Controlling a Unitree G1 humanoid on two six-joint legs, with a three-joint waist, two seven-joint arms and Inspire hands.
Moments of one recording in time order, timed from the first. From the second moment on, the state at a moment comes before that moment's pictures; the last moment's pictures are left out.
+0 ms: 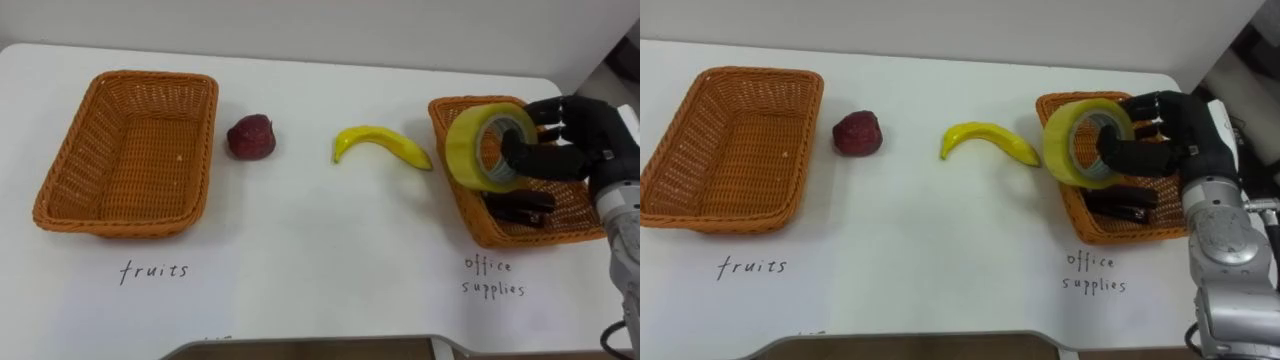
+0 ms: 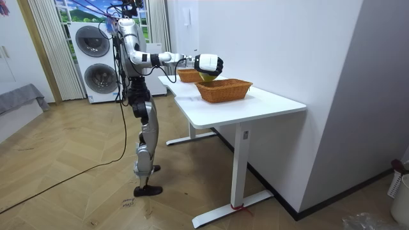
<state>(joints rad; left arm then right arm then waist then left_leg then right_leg) 0.27 0.20 0.20 1.00 0.08 0.09 0.19 -0.11 -0.47 -0.19 0.16 0.00 0.19 0.01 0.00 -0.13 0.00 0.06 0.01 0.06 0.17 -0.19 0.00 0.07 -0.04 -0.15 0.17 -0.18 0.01</state>
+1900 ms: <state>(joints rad) 0.27 0.20 0.19 0.94 0.03 0.10 0.17 -0.15 -0.48 -0.22 0.14 -0.01 0.19 0.01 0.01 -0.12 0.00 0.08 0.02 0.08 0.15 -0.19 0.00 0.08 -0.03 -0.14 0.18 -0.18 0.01</state>
